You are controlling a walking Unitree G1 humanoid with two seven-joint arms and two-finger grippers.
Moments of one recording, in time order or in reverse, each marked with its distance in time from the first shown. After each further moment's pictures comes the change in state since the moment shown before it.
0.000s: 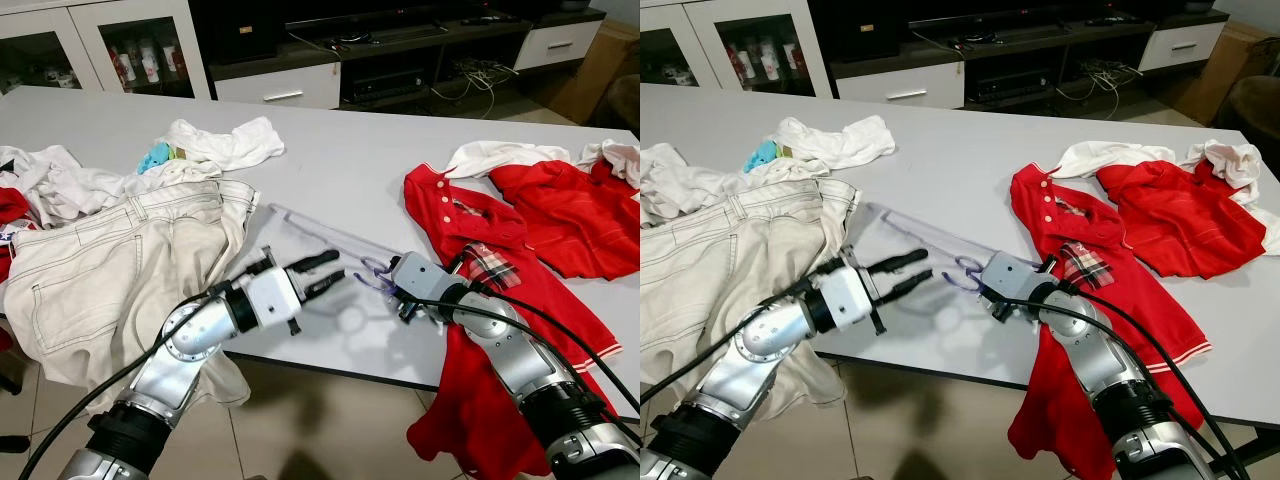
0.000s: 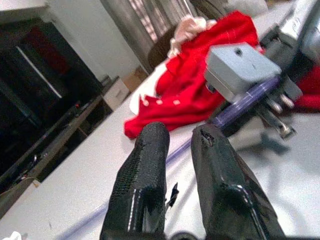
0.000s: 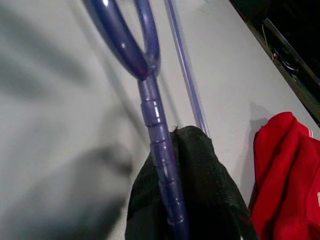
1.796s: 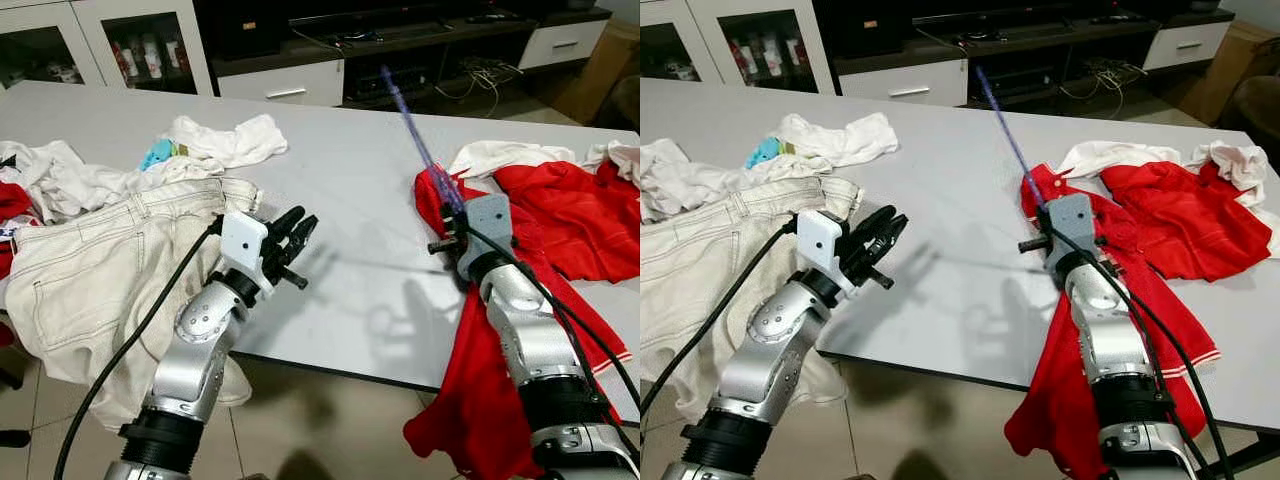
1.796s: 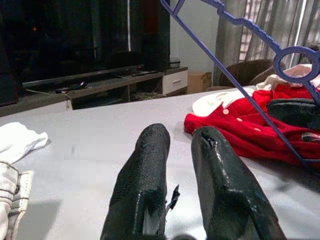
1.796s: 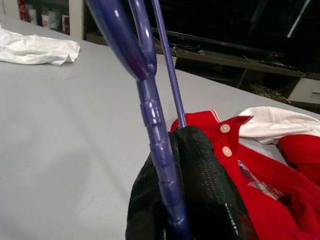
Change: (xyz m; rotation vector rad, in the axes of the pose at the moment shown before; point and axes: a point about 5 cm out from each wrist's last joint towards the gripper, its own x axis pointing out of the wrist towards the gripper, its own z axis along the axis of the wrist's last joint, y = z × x) left arm 0.010 0.018 -0.007 -0.502 0.031 0.440; right arm -0.016 -0.055 0.011 0.548 -0.136 -0.458
